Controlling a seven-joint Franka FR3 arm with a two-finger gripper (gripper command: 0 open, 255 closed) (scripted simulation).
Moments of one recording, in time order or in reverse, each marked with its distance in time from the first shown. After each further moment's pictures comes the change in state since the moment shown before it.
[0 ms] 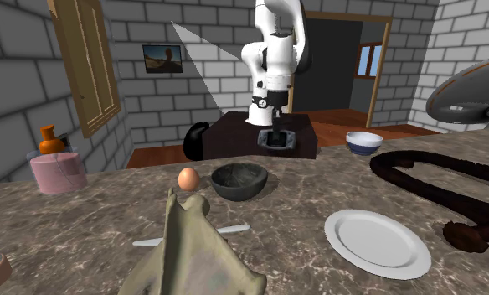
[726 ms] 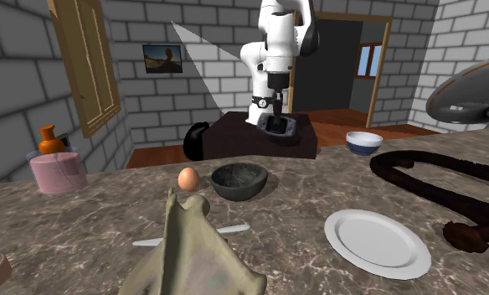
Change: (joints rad) arm 0.127 -0.261 -0.079 0.017 0.252 -0.257 -0.177
